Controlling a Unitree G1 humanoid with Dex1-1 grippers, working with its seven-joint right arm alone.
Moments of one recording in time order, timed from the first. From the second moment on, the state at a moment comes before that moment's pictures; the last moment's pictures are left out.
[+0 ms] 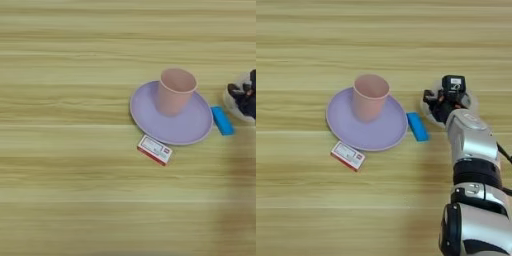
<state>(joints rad) -0.51 -0.44 -0.34 0.63 0.12 0.28 0.30</state>
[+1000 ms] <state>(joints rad) -0.40 -0.44 -0.29 0.34 0.18 0.32 0.35</state>
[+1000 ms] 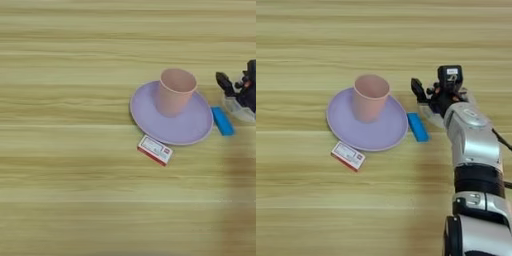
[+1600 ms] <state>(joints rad) -0.09 -0.54 -0.30 -0.01 0.27 0.32 0.68</state>
